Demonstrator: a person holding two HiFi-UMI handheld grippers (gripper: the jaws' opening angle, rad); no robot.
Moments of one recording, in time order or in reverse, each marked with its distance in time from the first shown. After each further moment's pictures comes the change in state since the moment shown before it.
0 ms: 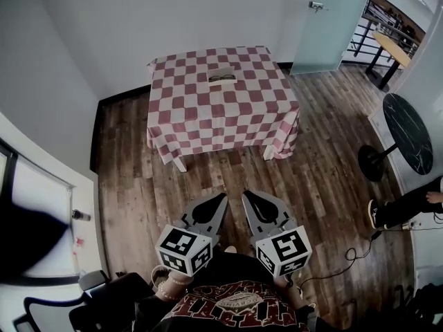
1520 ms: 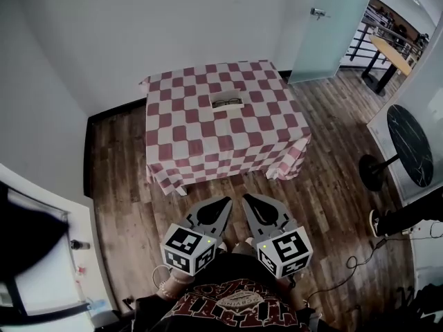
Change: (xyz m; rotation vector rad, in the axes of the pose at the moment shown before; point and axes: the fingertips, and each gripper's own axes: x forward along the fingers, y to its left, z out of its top) left arm 0.096 0.150 0.053 0.030 0.054 -0.106; right arm 0.176 -0.054 0.037 -0.009 0.043 -0.030
